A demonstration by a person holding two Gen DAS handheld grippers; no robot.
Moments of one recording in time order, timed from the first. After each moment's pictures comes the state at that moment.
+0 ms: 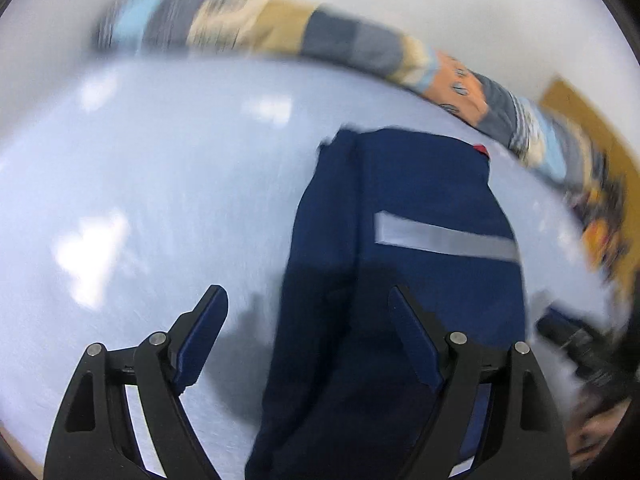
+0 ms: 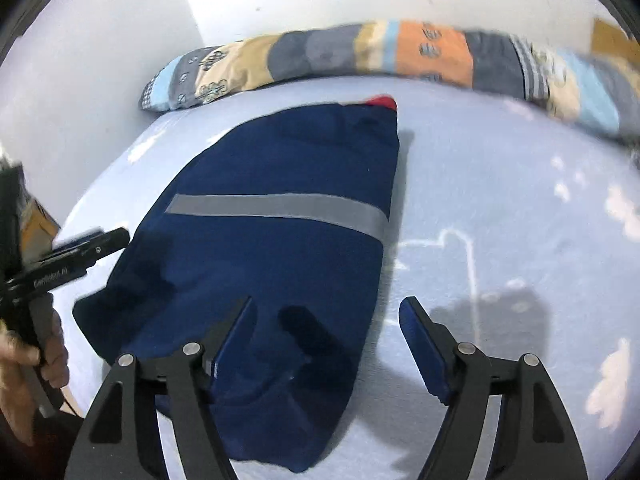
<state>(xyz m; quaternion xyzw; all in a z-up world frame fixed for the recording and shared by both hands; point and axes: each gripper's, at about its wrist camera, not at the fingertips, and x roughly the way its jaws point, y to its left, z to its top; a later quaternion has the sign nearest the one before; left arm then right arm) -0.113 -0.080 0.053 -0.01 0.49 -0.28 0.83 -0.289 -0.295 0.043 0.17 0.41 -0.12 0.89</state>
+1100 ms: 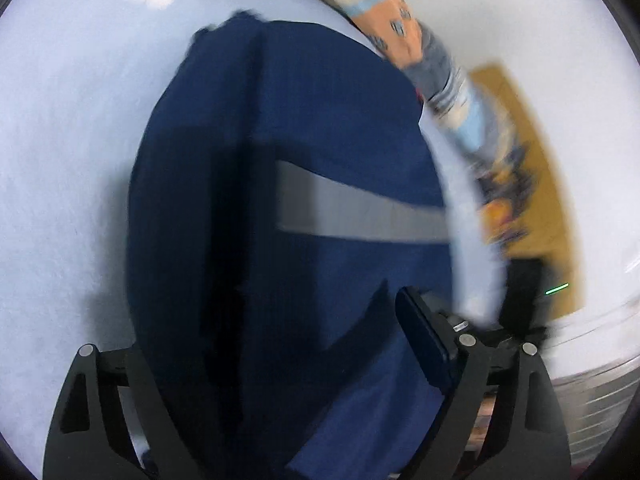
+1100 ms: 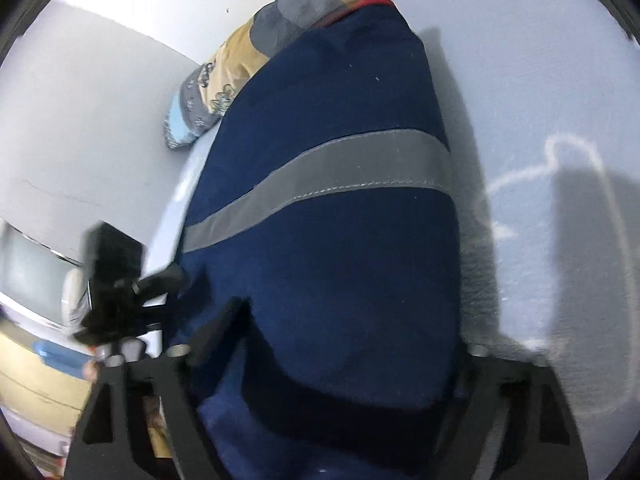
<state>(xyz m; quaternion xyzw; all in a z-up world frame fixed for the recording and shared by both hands) -0.094 -0.149 0.016 -0.03 0.58 -0.43 0.69 -0.253 -0.328 -0.013 0.37 0.40 -0.01 0.84</state>
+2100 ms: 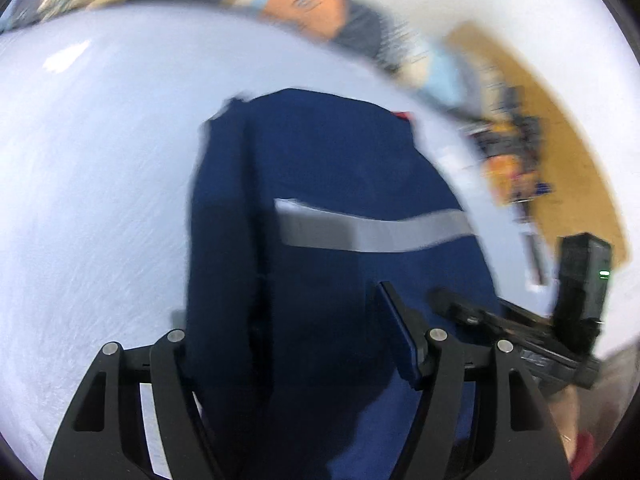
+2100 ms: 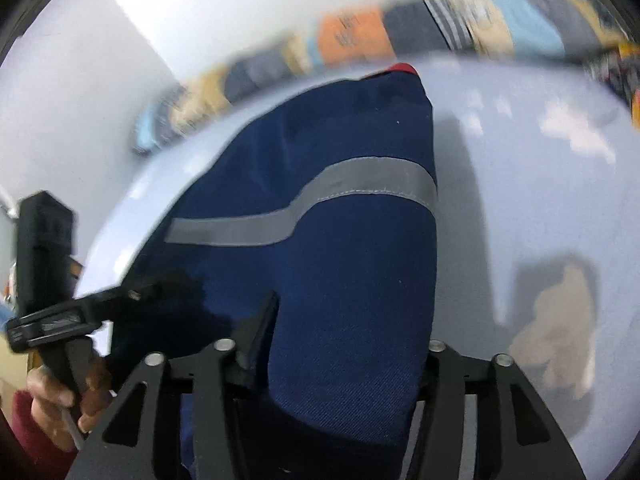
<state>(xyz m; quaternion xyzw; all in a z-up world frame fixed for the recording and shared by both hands) -0.221 -0.241 0.036 0.03 0.54 -0.40 0.74 -0.390 -0.389 0.034 0.28 0.41 -0.13 0.86</state>
